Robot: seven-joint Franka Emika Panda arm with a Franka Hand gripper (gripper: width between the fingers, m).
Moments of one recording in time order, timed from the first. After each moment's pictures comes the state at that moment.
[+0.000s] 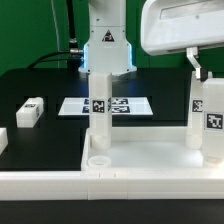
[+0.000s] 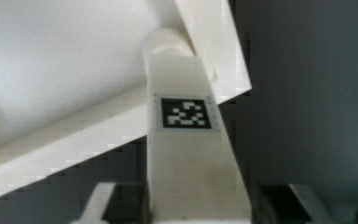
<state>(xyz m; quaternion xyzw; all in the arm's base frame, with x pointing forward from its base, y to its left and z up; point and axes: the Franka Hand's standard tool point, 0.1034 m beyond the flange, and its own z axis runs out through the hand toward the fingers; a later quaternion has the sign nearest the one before) 0.629 0.107 0.139 -0.95 0.21 -0.22 0.06</state>
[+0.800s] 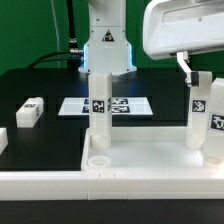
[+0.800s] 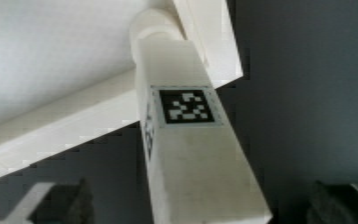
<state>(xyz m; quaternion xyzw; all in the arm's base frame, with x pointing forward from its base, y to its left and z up) 0.632 0.110 0.138 -0.95 0.20 -0.22 0.06</state>
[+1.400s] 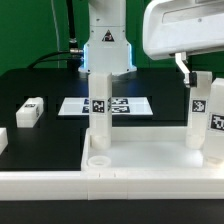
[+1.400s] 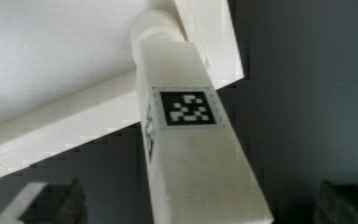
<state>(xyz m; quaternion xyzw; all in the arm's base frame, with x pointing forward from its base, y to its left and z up) 0.631 0.110 0.137 -0.95 0.20 -0.22 0.05</state>
